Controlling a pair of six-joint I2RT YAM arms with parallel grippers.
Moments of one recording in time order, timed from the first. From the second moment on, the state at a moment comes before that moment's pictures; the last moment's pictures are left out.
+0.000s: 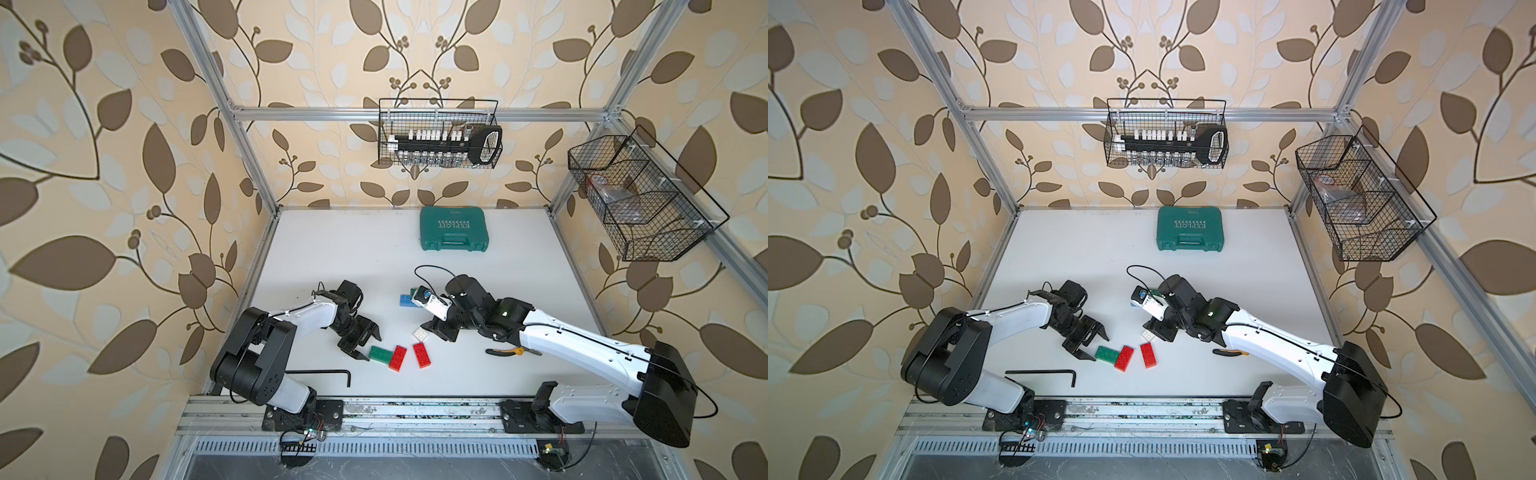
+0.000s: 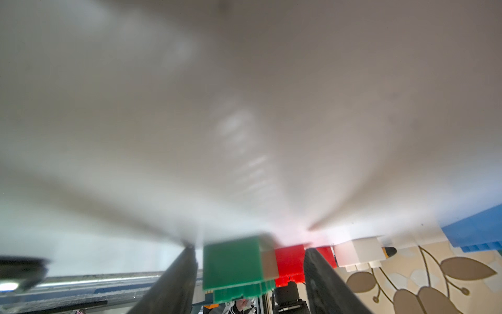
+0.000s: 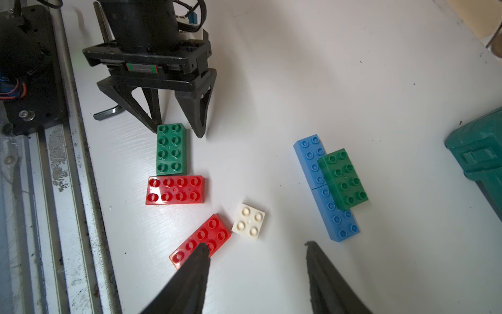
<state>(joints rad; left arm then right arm) -0.44 1.48 0.65 -0.64 0.56 -1.42 0.85 1.27 0.88 -0.43 -0.08 -0.23</state>
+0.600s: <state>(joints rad) -0.48 1.50 0.67 -0.64 0.52 -1.54 0.87 1.26 0.84 -0.40 -0.07 -0.23</state>
